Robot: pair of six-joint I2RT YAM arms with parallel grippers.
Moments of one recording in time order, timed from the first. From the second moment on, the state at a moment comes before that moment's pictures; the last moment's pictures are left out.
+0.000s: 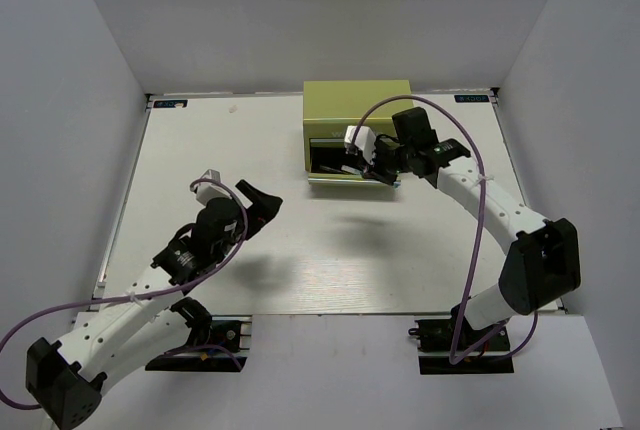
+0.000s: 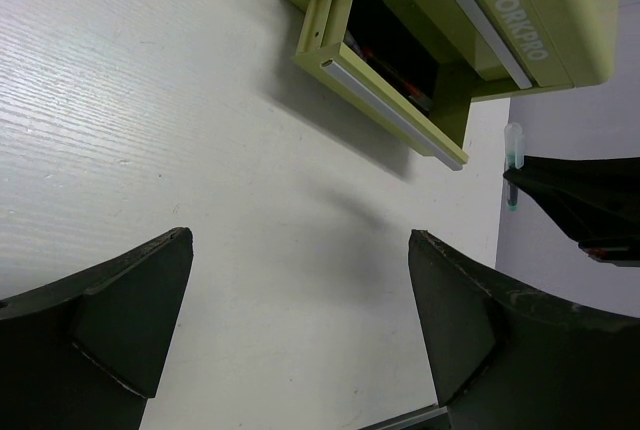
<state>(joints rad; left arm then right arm) -0.67 0.75 0.56 -0.29 -0.32 -1.09 0.48 1.49 1.24 -0.57 -0.49 -0.79</state>
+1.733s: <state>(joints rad) -0.67 0.80 0.55 -0.22 -0.32 -1.06 0.51 1.86 1.45 -0.76 -0.61 -1.19</state>
